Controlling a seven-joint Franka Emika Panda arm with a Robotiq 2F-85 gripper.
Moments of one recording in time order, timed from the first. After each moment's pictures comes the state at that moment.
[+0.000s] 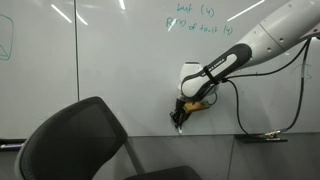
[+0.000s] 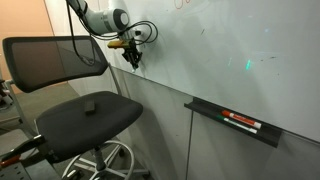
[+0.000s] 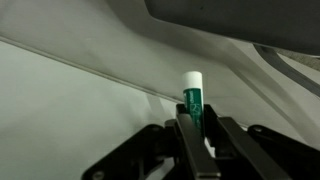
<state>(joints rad) 0.30 0.65 0.00 -1.57 -0.17 2.48 0.22</state>
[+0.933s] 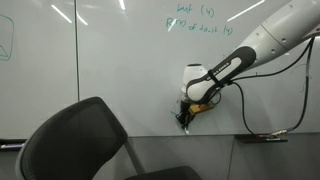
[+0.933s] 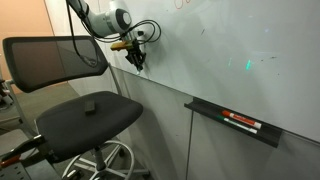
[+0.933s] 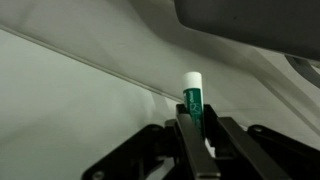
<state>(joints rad) 0.30 0.63 -0.04 -1.61 -0.27 2.48 0.25</state>
